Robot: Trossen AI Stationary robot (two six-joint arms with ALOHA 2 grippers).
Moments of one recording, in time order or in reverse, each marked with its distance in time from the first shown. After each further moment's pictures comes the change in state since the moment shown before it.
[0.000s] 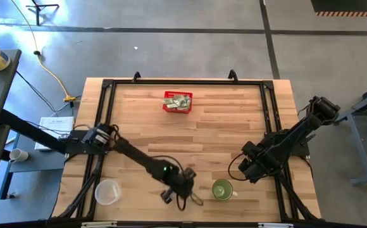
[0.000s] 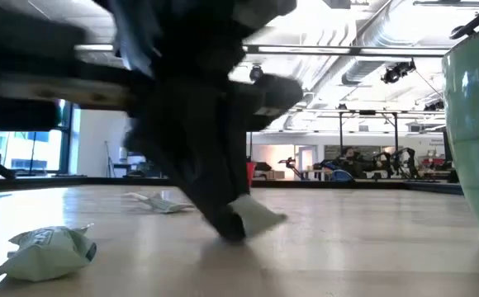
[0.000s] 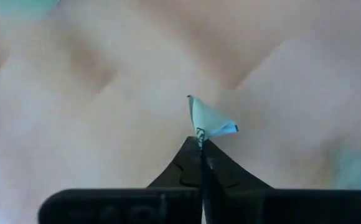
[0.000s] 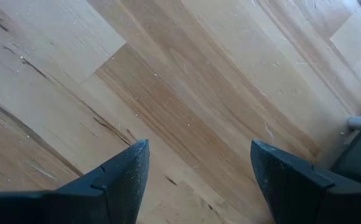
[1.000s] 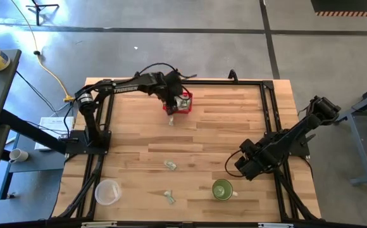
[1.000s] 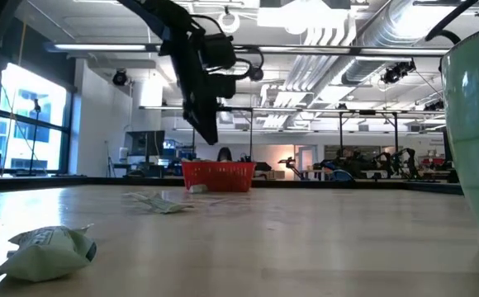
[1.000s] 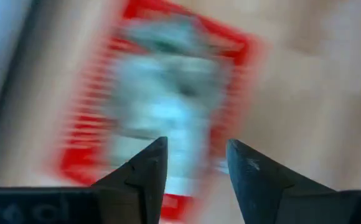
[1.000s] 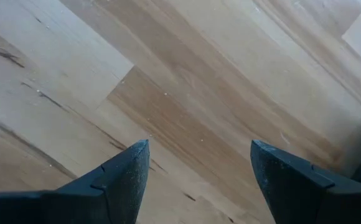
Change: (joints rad) left arm 0.908 -0.296 -0.001 -0.398 -0.006 -0.221; right arm -0.064 0.000 0.000 0.051 0.005 0.026
